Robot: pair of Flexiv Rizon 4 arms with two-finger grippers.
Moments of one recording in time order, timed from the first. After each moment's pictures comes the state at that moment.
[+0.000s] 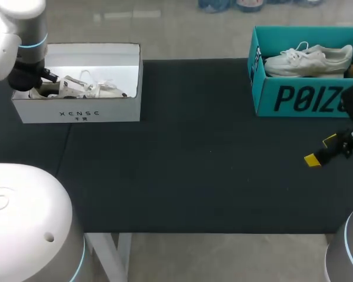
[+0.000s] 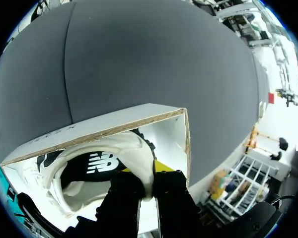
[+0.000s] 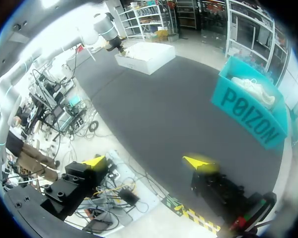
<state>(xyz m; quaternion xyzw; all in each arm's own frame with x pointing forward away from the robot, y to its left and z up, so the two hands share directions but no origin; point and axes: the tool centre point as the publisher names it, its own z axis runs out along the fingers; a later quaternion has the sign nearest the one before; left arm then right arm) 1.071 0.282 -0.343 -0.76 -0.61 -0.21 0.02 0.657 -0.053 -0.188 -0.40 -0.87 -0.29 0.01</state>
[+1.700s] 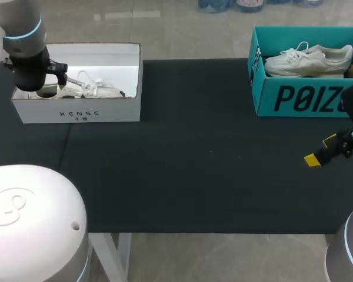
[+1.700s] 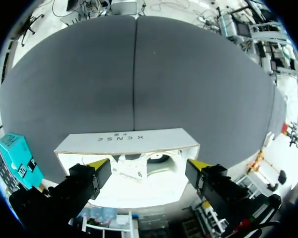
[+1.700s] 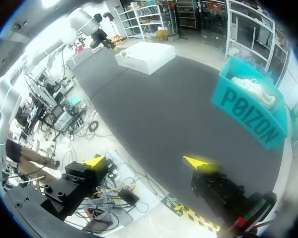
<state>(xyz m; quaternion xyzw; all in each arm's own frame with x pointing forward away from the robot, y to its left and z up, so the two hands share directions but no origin) 0.971 0.198 -0.245 -0.70 -0.69 -0.17 -0.07 0.656 -0.053 -0.188 -0.40 -0.87 -0.29 0.01</state>
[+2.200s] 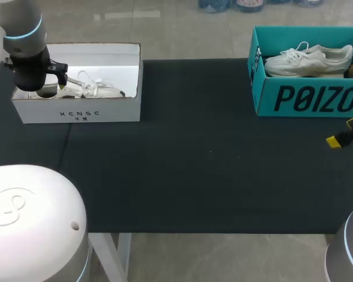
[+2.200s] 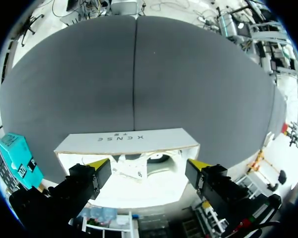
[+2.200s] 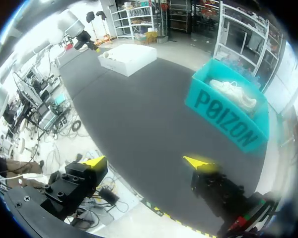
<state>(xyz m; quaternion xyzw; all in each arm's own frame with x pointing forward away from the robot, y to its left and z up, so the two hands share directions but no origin) 0.971 0.198 -0.245 -0.70 -0.69 -0.17 -0.07 0.713 -0.121 -0.185 -0.41 -0.87 -0.26 -0.07</state>
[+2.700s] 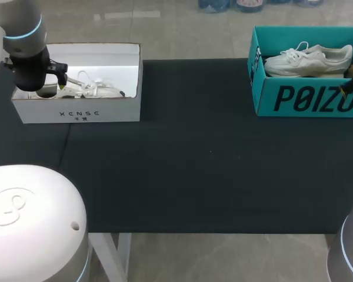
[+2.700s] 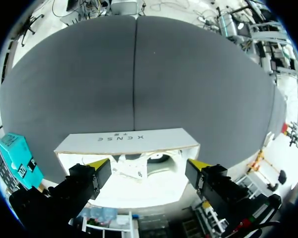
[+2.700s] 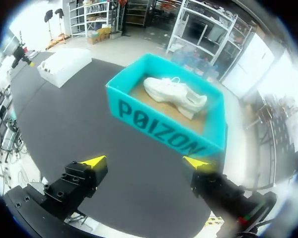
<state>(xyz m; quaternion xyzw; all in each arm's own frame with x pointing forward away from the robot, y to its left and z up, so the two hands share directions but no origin) 0.971 0.198 -0.245 -0.70 -0.69 -0.17 -0.07 0.884 -0.212 -0.195 -0.51 -0.82 -0.16 -0.20</state>
